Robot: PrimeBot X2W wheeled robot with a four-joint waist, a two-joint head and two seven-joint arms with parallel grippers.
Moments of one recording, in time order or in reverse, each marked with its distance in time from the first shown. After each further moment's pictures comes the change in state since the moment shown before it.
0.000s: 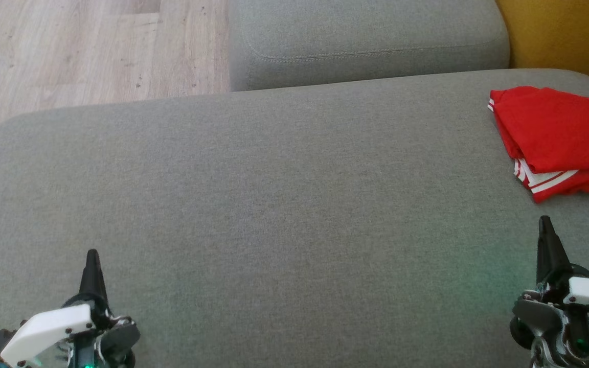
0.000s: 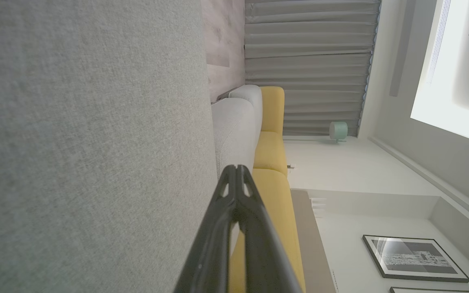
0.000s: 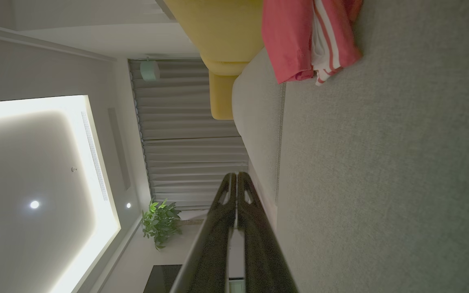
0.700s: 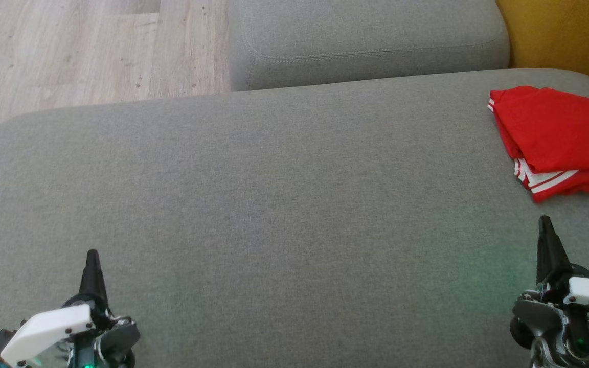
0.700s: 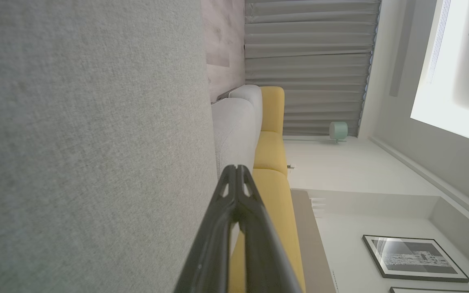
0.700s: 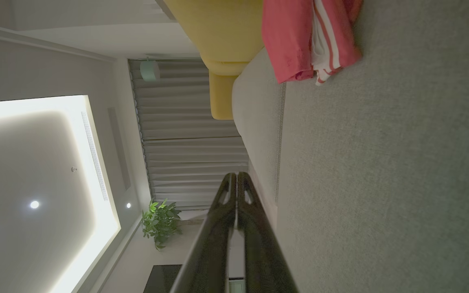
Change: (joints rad) left arm 0.000 0.000 0.000 0.000 0.000 0.000 0.000; right arm 0.000 0.000 0.000 0.000 0.000 0.000 0.000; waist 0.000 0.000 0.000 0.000
